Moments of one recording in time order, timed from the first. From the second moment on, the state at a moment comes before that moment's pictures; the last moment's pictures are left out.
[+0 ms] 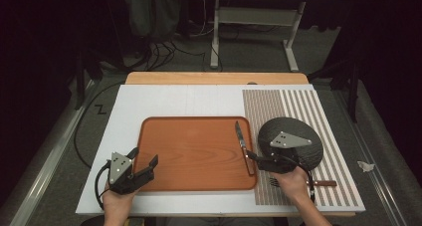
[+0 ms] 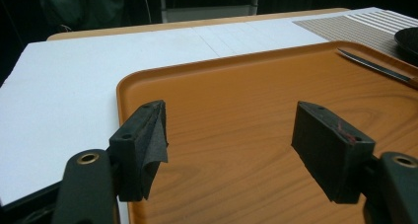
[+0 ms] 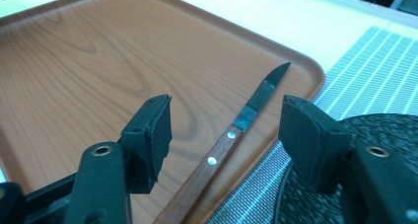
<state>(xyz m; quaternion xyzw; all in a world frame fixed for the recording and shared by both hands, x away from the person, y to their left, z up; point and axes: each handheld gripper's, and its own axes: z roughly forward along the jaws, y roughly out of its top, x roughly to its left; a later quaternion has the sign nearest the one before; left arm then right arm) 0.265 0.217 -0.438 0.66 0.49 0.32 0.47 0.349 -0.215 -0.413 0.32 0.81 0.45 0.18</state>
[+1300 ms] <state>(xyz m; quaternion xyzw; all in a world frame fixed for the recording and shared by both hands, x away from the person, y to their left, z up) 0.263 0.218 -0.438 0.66 0.49 0.32 0.47 0.327 -0.296 -0.418 0.36 0.75 0.50 0.23</state>
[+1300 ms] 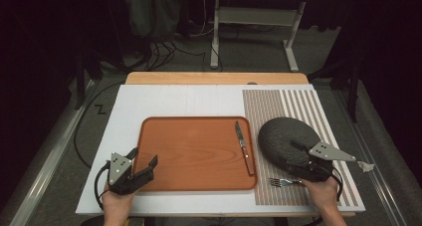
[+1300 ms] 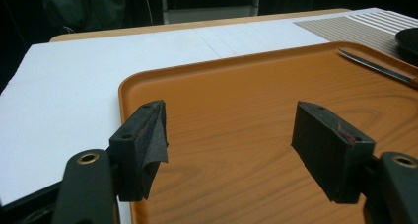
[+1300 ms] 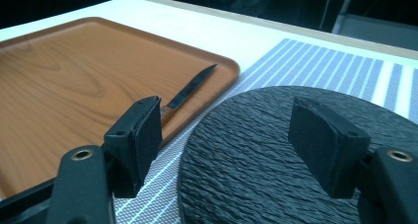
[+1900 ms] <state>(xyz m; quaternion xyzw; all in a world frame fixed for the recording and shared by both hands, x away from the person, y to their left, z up) 0.264 0.216 -0.438 0.66 0.49 0.32 0.47 0.324 -0.305 -0.408 0.36 0.75 0.50 0.23</state>
